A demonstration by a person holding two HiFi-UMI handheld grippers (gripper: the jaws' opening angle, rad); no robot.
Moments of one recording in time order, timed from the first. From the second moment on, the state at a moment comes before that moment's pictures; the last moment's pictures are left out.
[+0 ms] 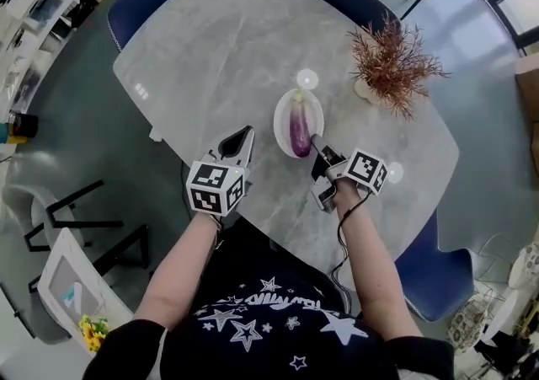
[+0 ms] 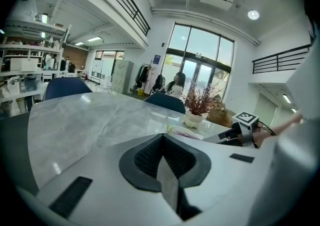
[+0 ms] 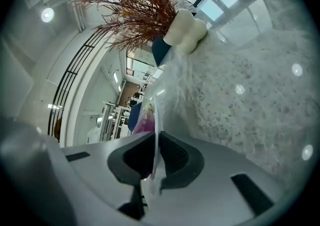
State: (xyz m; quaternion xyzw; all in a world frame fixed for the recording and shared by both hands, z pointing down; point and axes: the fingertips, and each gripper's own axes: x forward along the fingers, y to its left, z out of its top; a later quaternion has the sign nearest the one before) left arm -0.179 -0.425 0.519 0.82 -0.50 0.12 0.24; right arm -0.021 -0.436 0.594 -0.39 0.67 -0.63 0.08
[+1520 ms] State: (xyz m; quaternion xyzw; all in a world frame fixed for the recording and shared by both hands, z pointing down) left arm -0.179 -0.447 0.550 0.83 -0.47 0.13 0.27; right arm -0.020 -0.448 0.628 -0.45 0.61 -0.64 0.04
